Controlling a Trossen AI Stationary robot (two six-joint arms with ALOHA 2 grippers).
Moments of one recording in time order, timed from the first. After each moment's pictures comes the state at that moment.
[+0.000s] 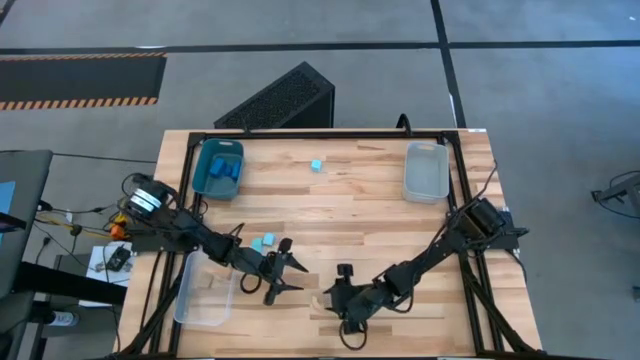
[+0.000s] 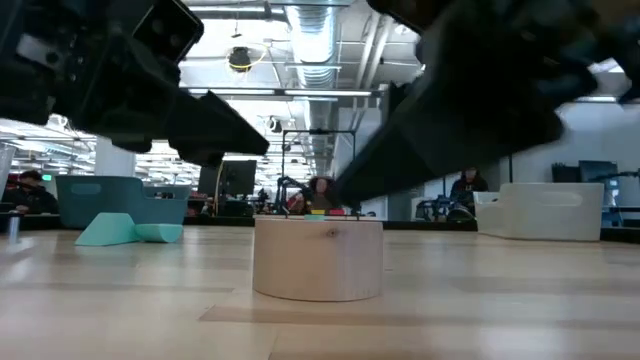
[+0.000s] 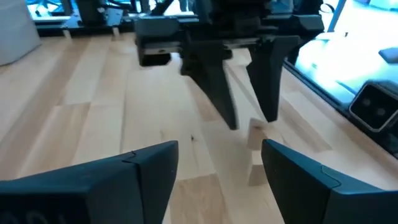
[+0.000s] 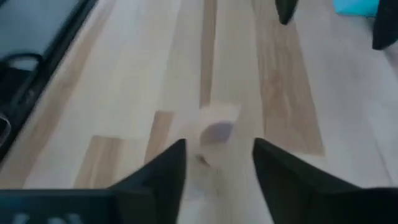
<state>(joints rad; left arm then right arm) -0.45 1.77 0.48 1.00 -0.18 -0.09 0.58 2.00 1.11 0.20 0.39 0.31</state>
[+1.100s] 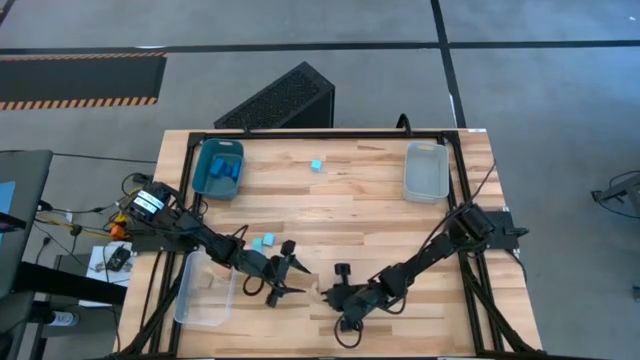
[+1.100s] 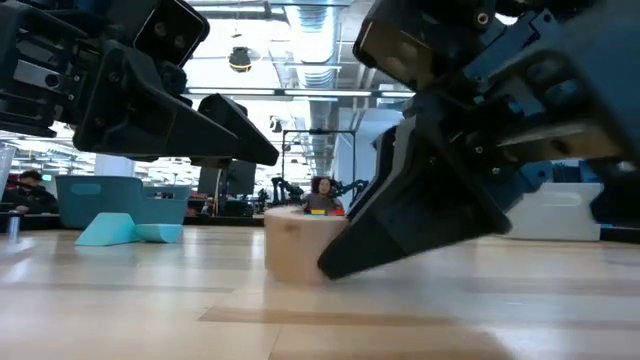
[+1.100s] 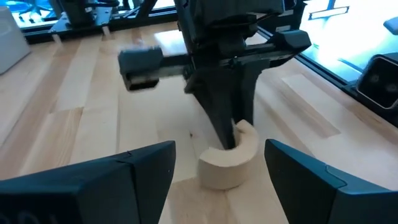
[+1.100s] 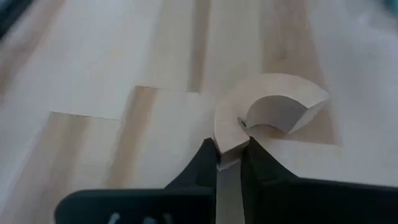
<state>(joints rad) -0.45 1.80 0.52 0.95 -0.18 0.00 0.56 2.08 1.11 0.26 0.41 0.26</state>
